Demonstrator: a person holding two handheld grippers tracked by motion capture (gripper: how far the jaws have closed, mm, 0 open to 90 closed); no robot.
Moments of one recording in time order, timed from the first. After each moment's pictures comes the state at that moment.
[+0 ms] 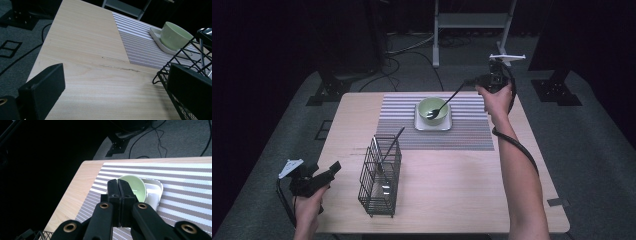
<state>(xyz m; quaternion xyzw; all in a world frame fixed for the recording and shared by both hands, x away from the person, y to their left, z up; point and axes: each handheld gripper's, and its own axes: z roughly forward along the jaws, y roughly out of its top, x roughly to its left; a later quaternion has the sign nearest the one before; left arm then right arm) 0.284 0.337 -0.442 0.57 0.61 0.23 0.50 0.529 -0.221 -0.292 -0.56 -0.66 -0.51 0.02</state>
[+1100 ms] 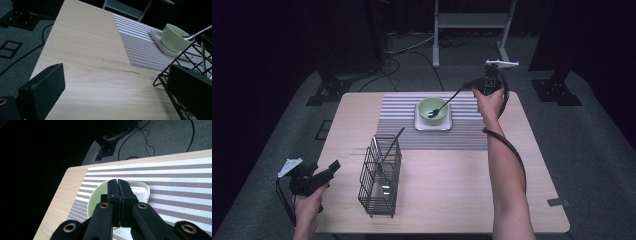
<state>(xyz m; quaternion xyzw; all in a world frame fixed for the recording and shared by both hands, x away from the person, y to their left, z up) 0.286 0.340 -0.442 0.56 0.61 0.23 0.50 0.556 -0.217 -0.328 -0.60 -0.63 -0.49 0.00</state>
